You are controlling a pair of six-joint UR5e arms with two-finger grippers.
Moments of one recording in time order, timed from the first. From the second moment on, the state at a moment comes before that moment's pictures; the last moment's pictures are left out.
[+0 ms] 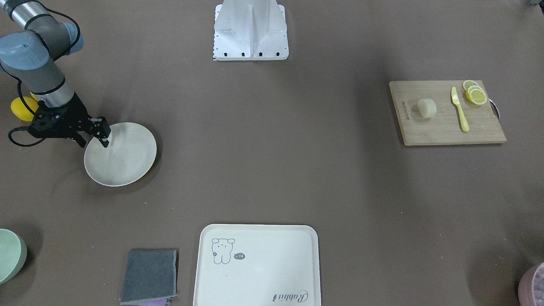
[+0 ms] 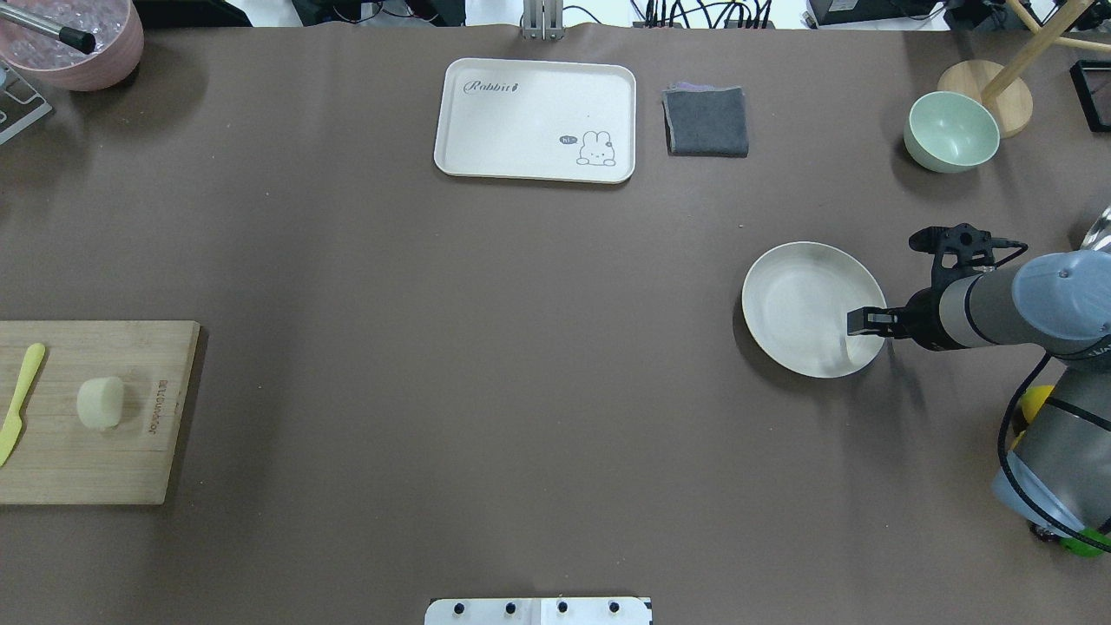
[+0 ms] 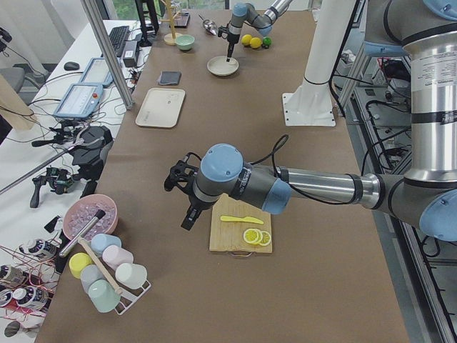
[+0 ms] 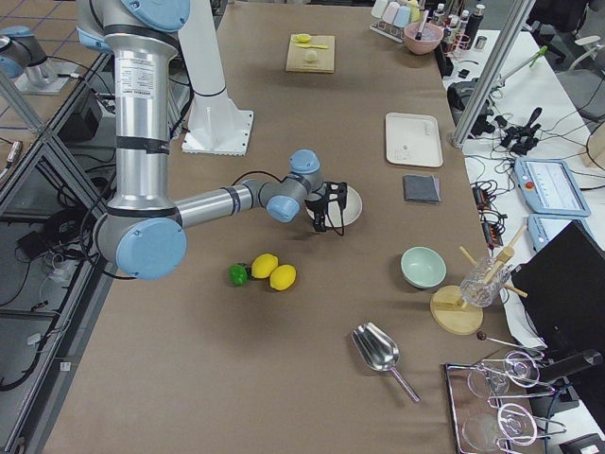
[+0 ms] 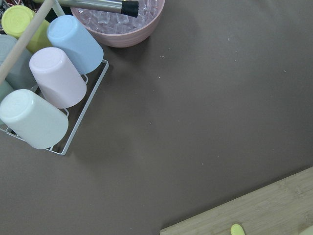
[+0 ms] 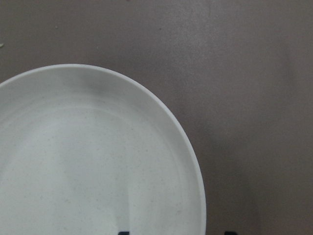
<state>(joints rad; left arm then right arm) -1.66 -1.44 -1.80 -1.90 -2.46 0.10 0.71 -1.60 1.75 -0.91 1.86 1.17</state>
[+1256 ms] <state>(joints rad) -1.66 -1.45 -1.80 -1.89 -2.46 0.09 0.42 -1.20 1.84 -1.14 1.66 1.61</state>
